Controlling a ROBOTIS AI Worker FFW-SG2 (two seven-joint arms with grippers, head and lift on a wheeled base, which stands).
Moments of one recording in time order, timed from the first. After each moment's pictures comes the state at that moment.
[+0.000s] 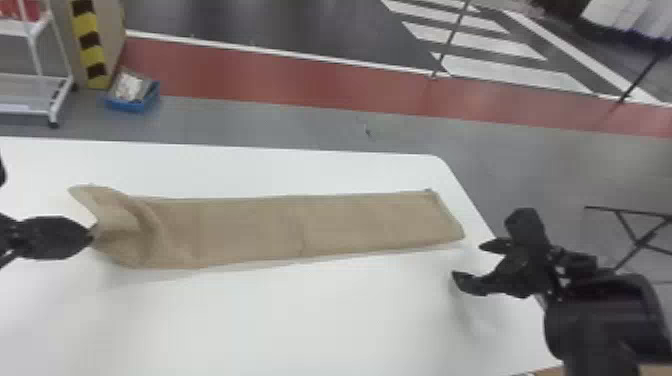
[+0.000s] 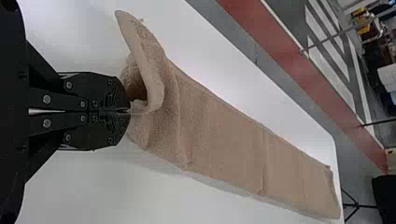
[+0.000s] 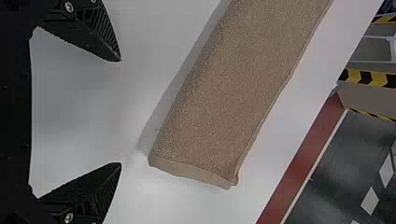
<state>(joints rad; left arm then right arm) -0.04 0.36 -0.02 -1.91 -0.50 0.49 -1.21 -0.05 -0.26 -0.59 -1.48 0.69 0.25 1.11</state>
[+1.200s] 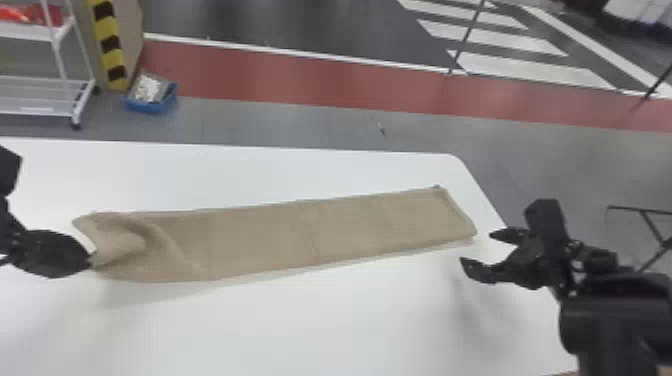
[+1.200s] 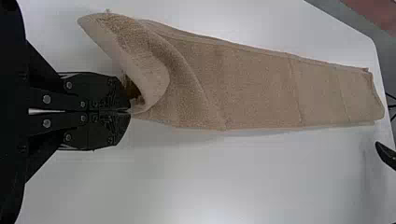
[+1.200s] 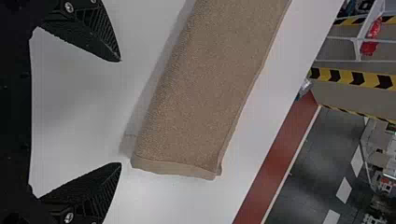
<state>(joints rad) -0.17 0.45 -0.03 -1.73 -0.55 0.24 -1.52 -0.07 -0.23 -0.59 -1.51 0.62 0.27 1.09</state>
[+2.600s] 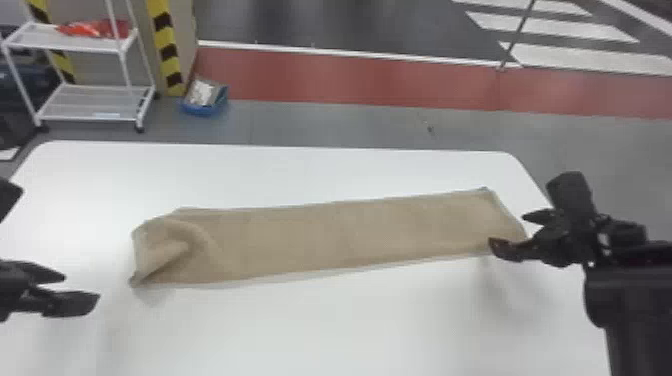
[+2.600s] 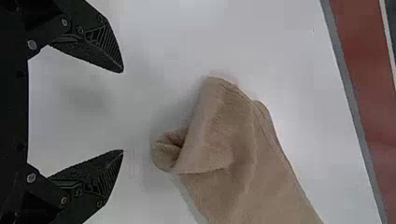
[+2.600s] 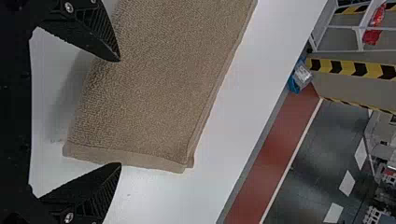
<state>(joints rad) 0.02 0.43 0.07 -1.96 -0.44 1.18 -1.12 -0.21 -0.20 -0.48 -1.41 0.69 0.34 1.00</state>
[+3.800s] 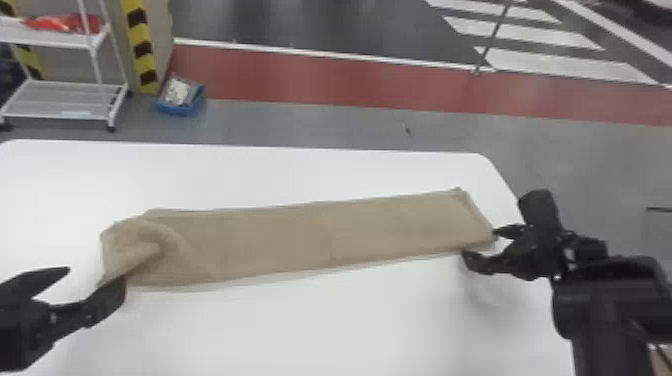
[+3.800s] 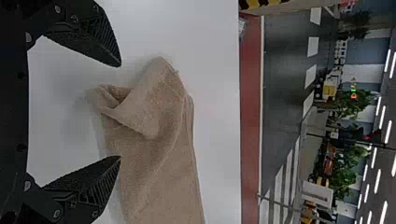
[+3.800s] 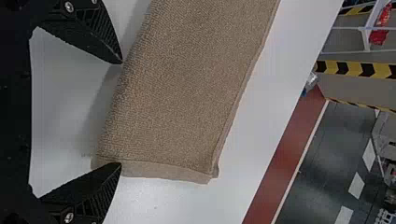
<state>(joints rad) 0.36 0.09 0.20 -2.20 0.01 0.81 -0.47 -0.17 -0.20 -0.50 -1.37 0.67 0.31 1.00</state>
